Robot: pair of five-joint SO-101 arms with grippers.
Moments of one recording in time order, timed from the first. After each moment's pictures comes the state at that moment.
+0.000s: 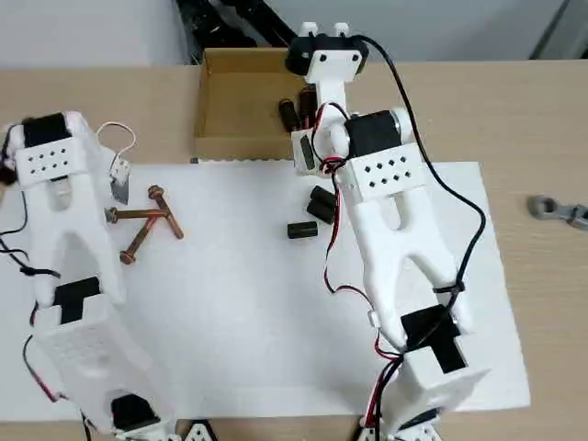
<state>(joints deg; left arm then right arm) -20.6 25.6 -25.0 98.8 59.0 -21.5 9.2 -24.4 82.6 -10.4</state>
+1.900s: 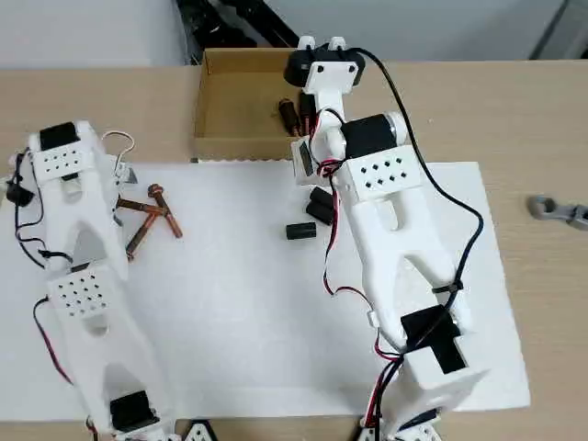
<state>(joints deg) -22.5 53.3 -48.8 98.7 67.2 -21.5 9.2 -20.8 82.6 -10.4</state>
